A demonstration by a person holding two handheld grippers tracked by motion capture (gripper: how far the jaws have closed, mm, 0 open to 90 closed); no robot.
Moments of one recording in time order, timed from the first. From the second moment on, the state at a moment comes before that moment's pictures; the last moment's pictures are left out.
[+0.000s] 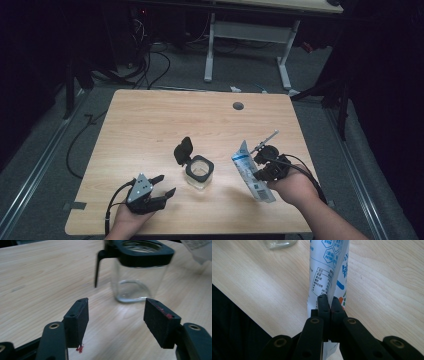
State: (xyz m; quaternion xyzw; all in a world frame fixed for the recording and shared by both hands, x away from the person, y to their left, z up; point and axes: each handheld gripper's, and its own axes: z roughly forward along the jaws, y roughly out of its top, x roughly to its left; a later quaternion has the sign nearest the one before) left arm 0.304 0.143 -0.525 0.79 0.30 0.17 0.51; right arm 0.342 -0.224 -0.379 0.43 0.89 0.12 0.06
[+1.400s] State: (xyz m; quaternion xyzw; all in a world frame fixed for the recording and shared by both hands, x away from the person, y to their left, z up) left arm 0.292 0.008 -0.523 0.82 0.19 0.09 0.54; right arm 0.335 -0.162 -0.367 0.38 0.91 0.14 0.04
